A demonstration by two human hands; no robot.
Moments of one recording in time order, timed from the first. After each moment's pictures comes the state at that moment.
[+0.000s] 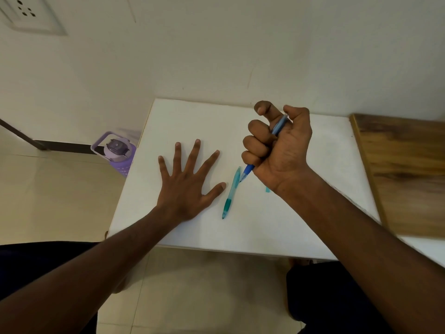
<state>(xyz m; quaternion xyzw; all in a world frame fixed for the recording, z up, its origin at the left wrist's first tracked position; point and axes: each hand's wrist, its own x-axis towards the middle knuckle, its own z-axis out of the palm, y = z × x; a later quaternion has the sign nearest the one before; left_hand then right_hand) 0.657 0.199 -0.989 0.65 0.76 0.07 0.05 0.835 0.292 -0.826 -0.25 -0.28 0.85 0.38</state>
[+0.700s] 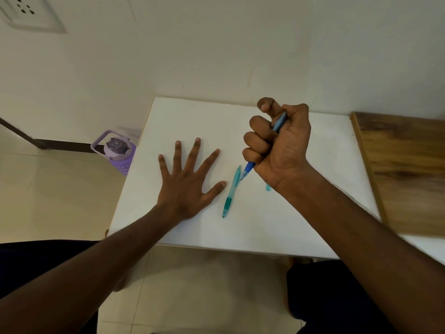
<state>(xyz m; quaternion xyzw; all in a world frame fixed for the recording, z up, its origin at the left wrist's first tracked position) 0.657 0.200 -0.988 0.65 0.76 0.07 0.05 0.834 0.294 -0.827 -0.25 -0.28 0.84 0.40</state>
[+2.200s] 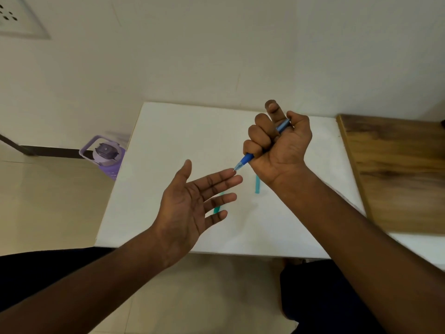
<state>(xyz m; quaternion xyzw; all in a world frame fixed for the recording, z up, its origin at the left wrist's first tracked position) 0.723 0.160 -0.864 0.12 0.52 0.52 0.67 0.846 0.309 -0.832 -0.21 -0.16 0.85 0.46</state>
